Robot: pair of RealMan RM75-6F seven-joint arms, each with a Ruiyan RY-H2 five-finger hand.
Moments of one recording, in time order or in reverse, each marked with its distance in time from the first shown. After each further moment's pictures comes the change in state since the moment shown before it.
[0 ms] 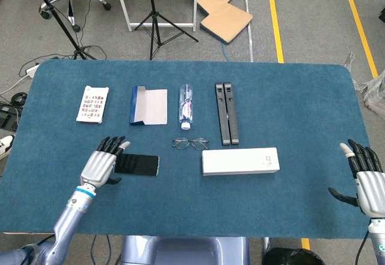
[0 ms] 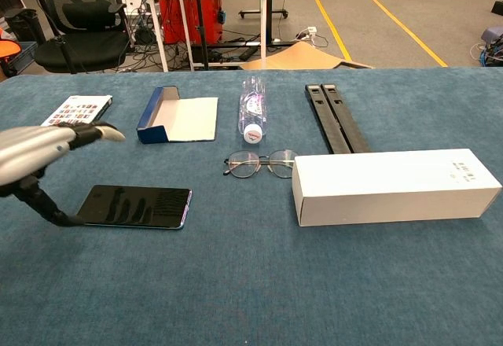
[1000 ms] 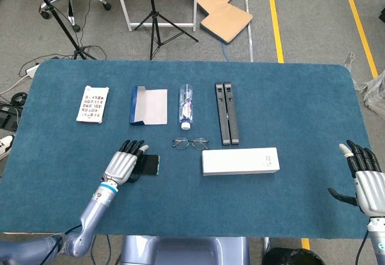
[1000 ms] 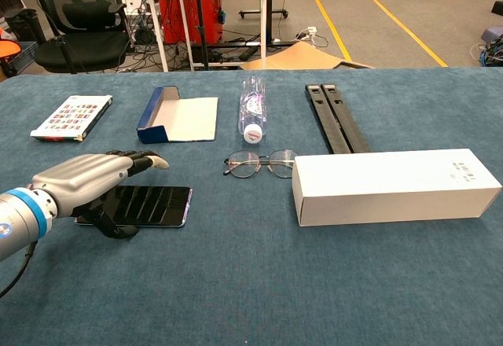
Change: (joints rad) left arm -0.096 -0.192 -0.019 0.191 -0.098 -0.098 0.024; right arm 0.008 -0.007 -0.004 0.014 0.010 -0.022 0.007
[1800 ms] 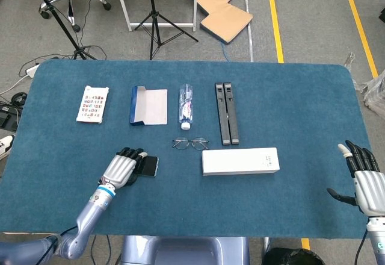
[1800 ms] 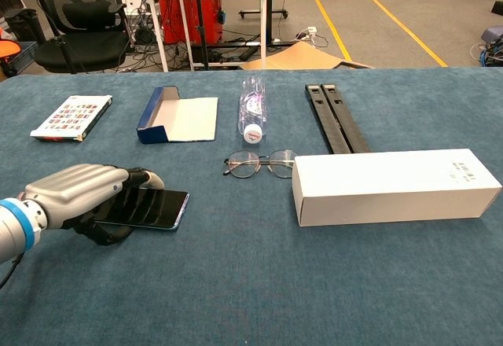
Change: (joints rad) left arm 0.006 0.044 0.066 -0.023 0.029 -0.021 -0.023; right arm 0.003 0.000 -0.002 0.001 0.003 -0.009 0.014
